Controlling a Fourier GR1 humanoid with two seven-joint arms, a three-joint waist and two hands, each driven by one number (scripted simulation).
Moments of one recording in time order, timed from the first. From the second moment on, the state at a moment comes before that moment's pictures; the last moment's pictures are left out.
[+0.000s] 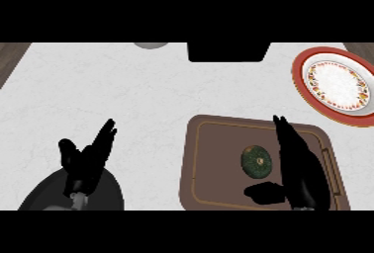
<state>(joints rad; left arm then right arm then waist) 0.00 0.24 -0.23 -1.47 0.26 0.20 0.19 -0.06 -0.27 0.45 -1.94 0.82 0.01 0.98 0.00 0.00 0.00</state>
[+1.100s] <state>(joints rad) 0.01 0.19 -0.17 -1.45 0.20 0.13 0.16 -0.09 -0.20 0.42 -1.68 0.92 0.06 0.82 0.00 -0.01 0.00</state>
